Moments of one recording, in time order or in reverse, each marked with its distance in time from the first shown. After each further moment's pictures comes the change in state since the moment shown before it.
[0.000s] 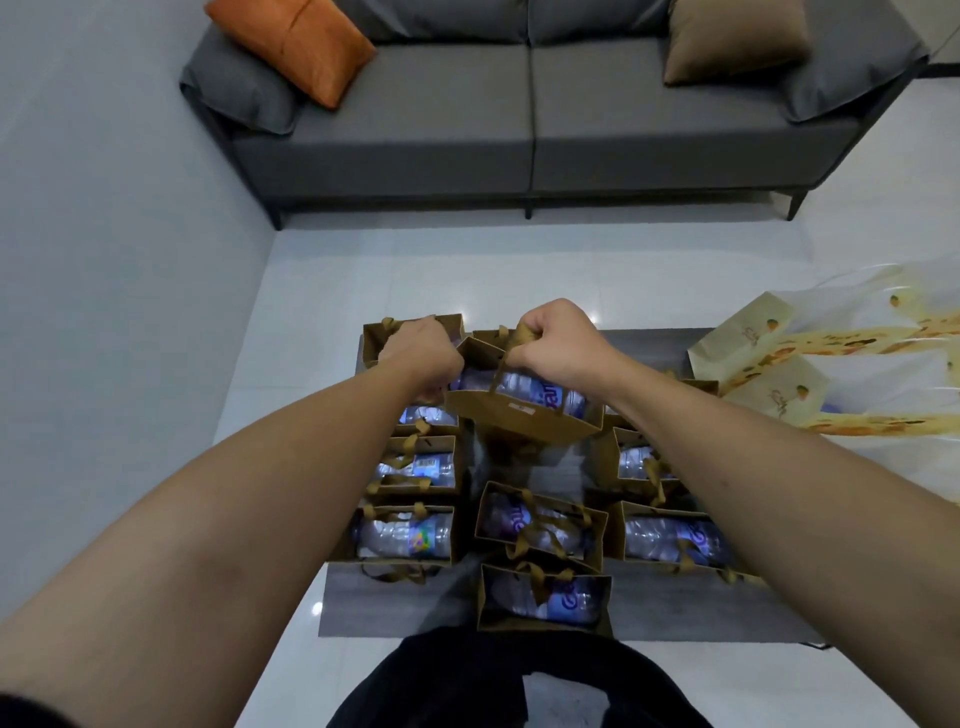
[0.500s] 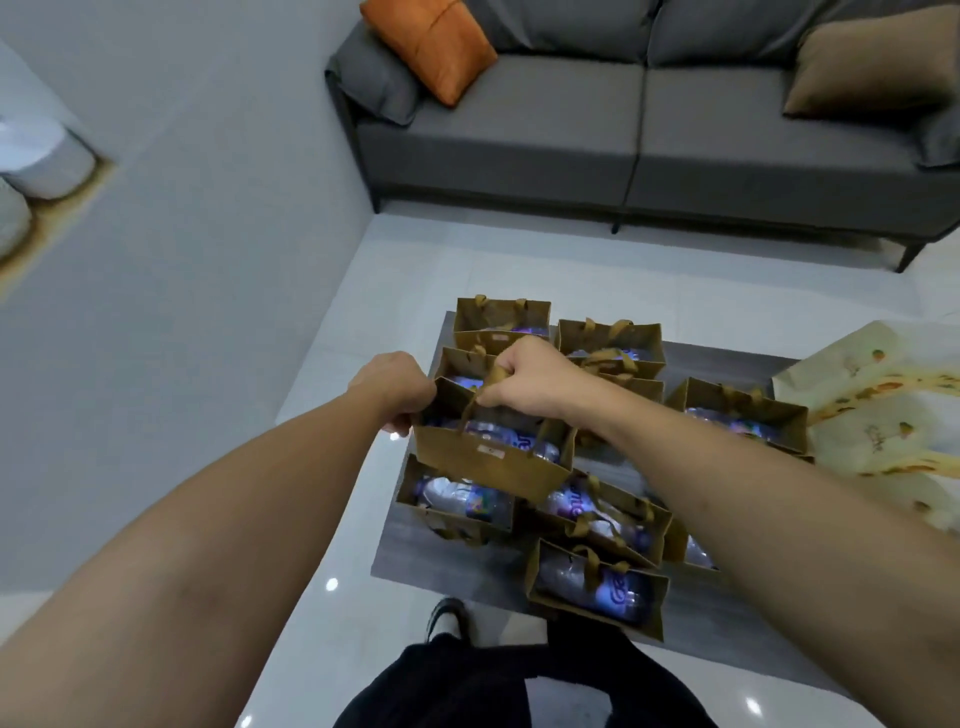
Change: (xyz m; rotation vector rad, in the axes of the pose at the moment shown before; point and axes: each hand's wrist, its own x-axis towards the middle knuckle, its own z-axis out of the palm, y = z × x) left_hand -0.068 -0.159 -0.005 -0.077 0.034 -0.283; right_hand -0.047 -0.066 0.121 -0.158 -0.321 -0.082
